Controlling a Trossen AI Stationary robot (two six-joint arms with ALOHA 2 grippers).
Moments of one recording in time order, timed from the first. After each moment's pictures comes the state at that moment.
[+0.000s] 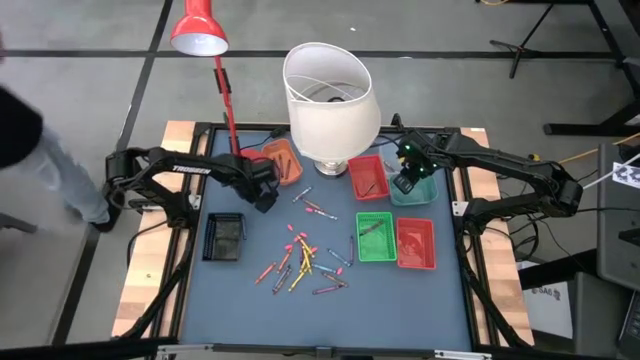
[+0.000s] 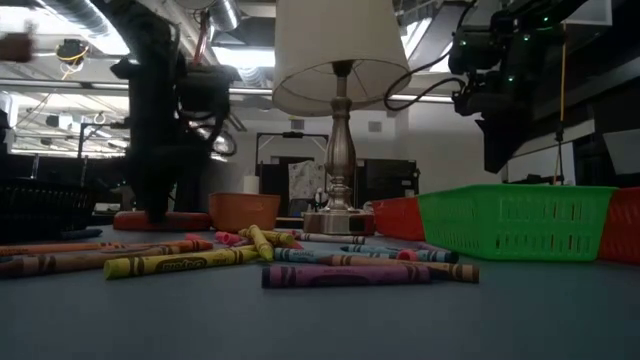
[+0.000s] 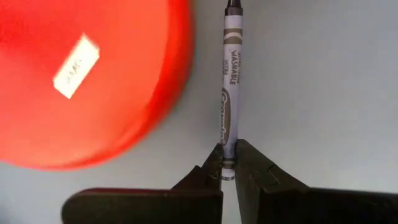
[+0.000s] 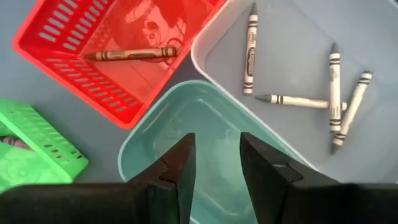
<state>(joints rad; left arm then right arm) 0.35 1.46 0.73 -0.73 -0.10 -0.61 -0.53 1.21 0.90 -0.94 0.03 0.19</state>
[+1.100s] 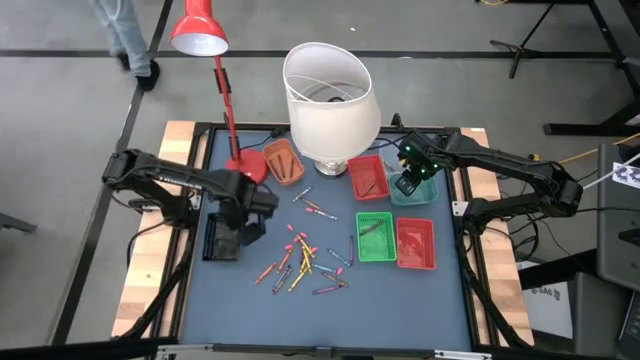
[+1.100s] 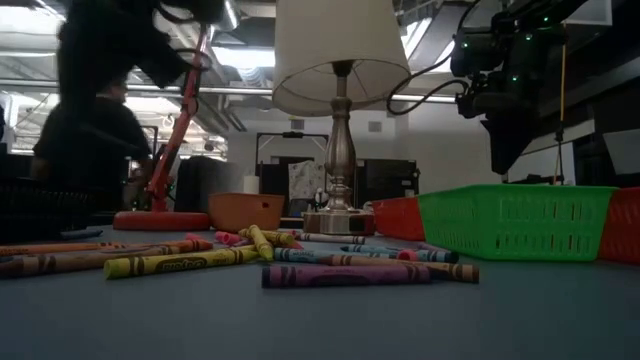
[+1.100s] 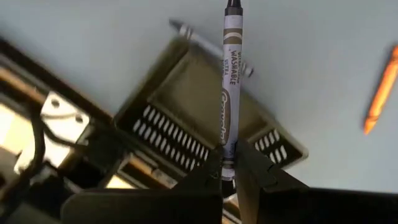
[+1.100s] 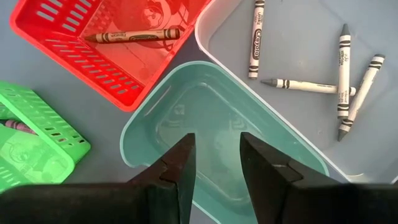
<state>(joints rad) -0.10 1.45 1.13 -1.44 0.10 -0.89 -0.53 1.21 0.90 -0.98 0.01 0.19</state>
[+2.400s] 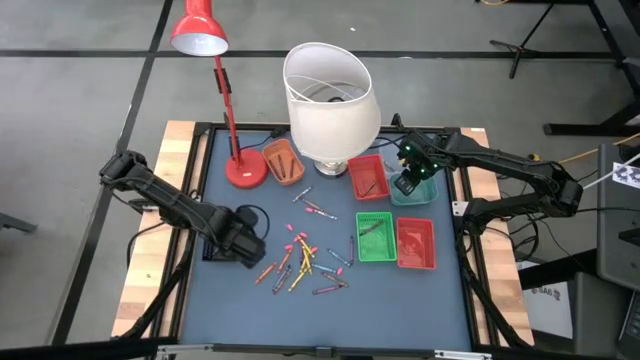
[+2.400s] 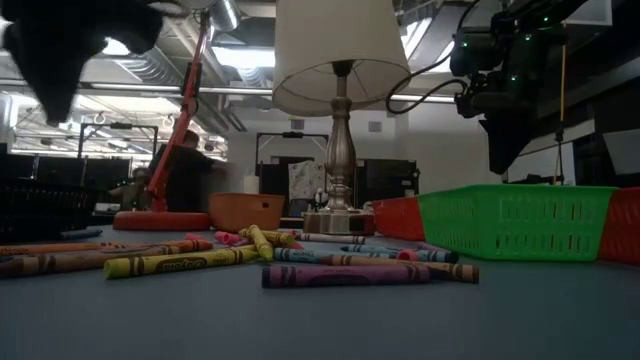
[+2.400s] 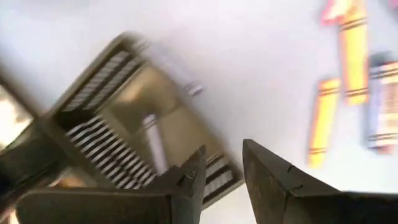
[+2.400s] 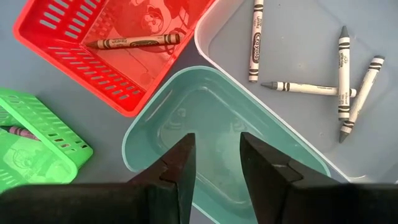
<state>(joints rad) -0.44 1.45 1.11 -1.24 -0.13 -1.35 -0.53 1.21 0.90 -0.97 0.01 0.21</state>
